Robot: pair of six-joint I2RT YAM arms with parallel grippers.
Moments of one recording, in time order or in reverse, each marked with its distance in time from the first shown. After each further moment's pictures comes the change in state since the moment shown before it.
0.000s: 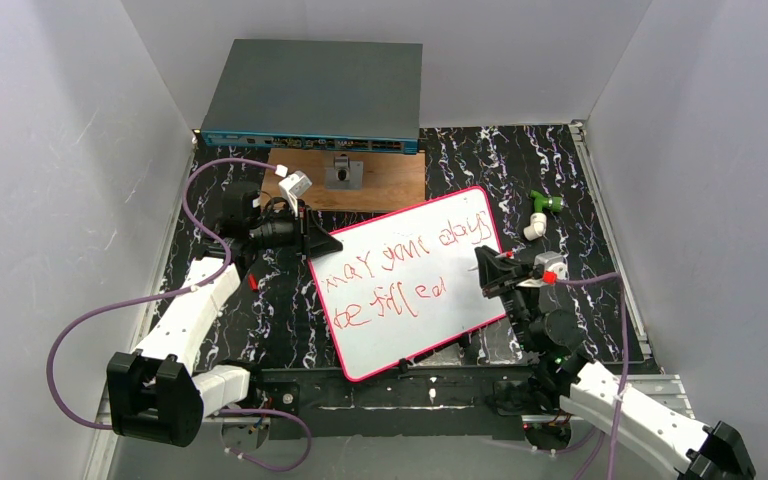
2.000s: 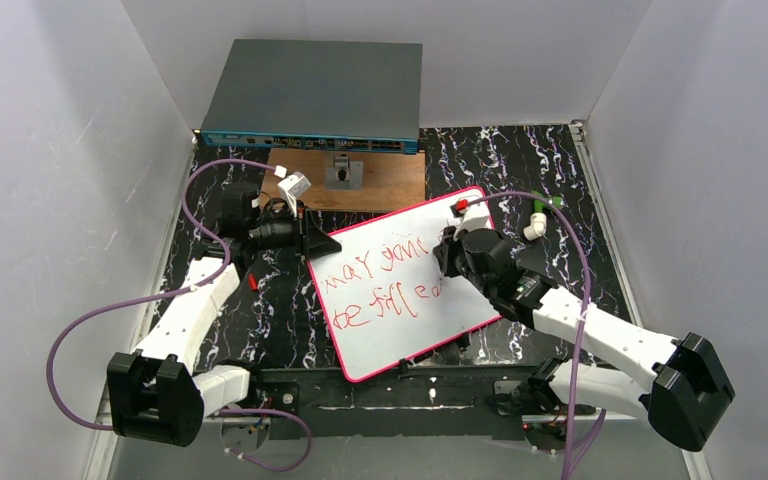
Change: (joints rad) left arm 0.011 0.000 0.000 -0.023 0.002 0.010; right arm 0.000 0.666 0.626 -0.678 -0.136 0.169
